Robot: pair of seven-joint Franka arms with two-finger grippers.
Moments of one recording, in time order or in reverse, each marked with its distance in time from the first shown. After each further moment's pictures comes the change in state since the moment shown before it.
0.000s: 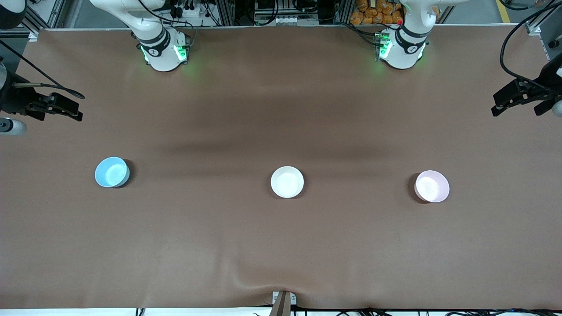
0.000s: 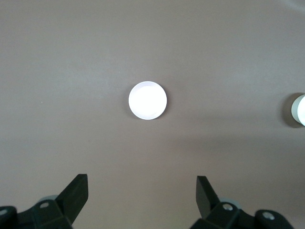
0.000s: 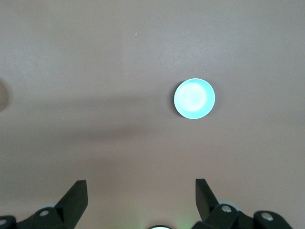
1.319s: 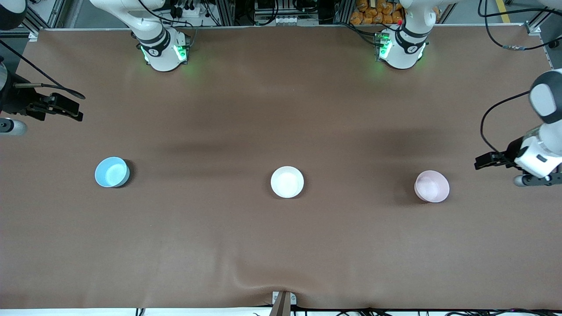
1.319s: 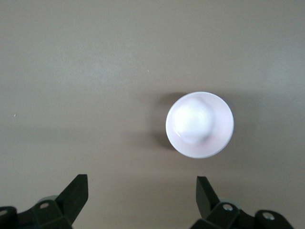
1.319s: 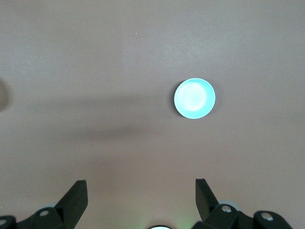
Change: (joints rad) left arm 0.169 0.236 0.010 -0.365 0.008 0.564 0.127; right arm 0.000 0.001 0.000 -0.001 0.000 -0.001 0.000
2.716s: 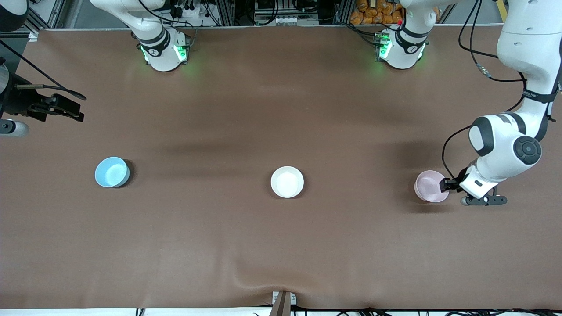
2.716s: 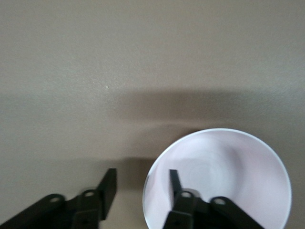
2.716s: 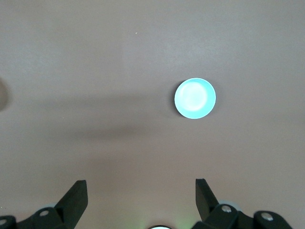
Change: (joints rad) left arm -0.025 0.305 -0.016 -0.058 0.002 0.409 0.008; right arm 0.000 0.003 0.001 -0.002 0.000 0.002 0.000
